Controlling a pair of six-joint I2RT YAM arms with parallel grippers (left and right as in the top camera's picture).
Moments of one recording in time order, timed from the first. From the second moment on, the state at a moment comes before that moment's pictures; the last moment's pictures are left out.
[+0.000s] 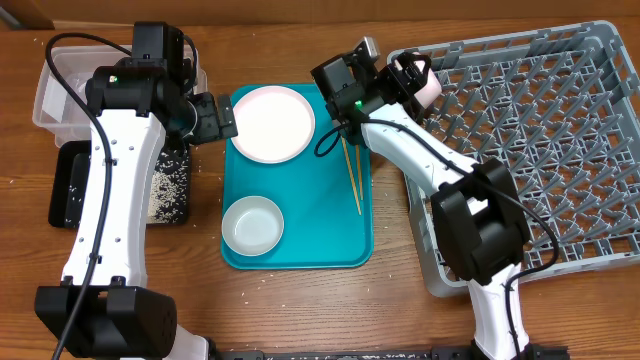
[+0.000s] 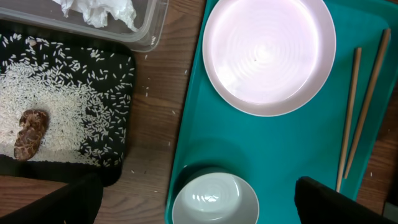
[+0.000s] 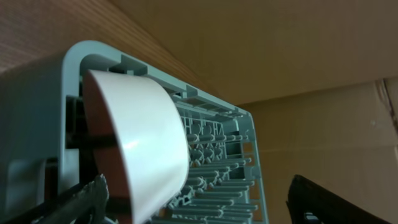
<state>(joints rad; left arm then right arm) -0.03 1.70 1.74 -1.28 0.02 -0.27 0.55 2.20 1.77 -0.59 1.19 -0.20</state>
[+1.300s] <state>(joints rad) -0.03 1.70 1.74 -1.28 0.02 -0.27 0.89 1.85 1.23 -0.44 -0.19 0.77</state>
